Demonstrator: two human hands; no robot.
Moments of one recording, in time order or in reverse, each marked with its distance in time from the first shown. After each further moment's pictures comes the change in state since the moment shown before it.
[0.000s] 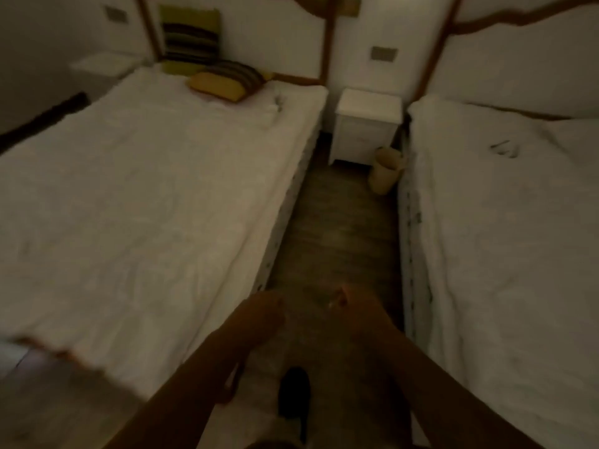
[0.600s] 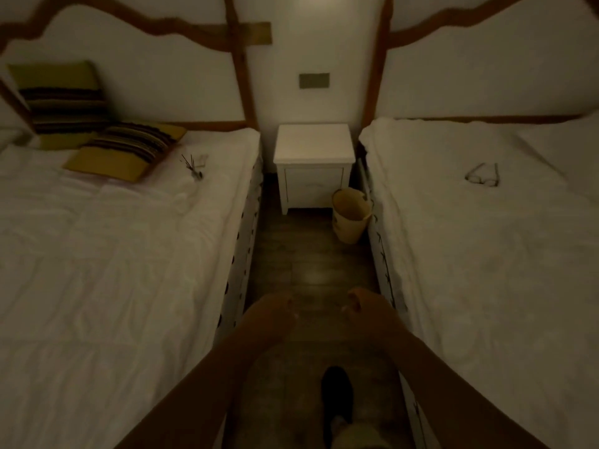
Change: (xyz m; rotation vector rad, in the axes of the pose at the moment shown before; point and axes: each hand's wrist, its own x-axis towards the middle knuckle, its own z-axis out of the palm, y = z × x) left_hand 0.561 0.226 -0.161 0.104 -0.118 0.082; right_hand 0.482 0.116 -0.292 0.095 0.065 0.210
